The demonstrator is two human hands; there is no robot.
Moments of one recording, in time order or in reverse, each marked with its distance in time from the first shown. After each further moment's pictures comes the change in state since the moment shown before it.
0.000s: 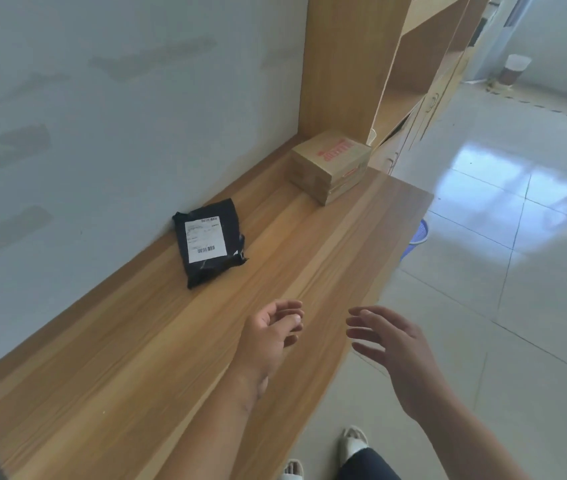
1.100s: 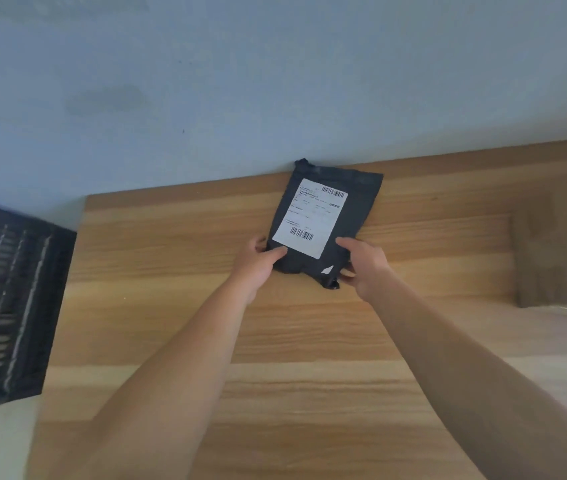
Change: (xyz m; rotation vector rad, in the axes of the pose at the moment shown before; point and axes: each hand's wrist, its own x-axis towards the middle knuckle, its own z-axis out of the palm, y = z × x) left_hand 0.272 -0.024 -0.109 -0.178 0.894 -0.393; right_hand 0.397 -0.010 0.270 -0.435 -0.654 0.497
